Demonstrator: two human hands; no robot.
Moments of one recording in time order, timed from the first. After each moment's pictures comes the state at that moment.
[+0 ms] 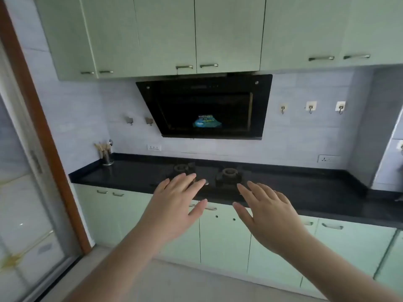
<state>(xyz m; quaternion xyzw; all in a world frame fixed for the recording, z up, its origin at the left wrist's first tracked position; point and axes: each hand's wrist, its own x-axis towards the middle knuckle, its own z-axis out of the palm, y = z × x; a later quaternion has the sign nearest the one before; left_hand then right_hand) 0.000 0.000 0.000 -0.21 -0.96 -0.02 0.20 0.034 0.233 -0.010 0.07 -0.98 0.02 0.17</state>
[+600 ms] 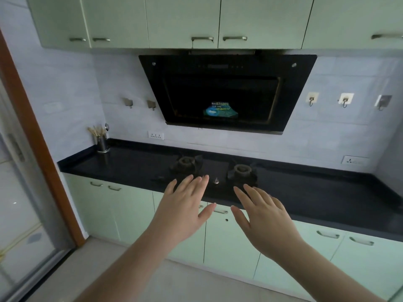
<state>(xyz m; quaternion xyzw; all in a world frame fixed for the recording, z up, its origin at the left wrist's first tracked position) -0.183 -0.059 -0.051 -0.21 -0.96 -0.01 0.18 -0.147 0.153 -0.055 0.07 -0.99 0.02 0.14</state>
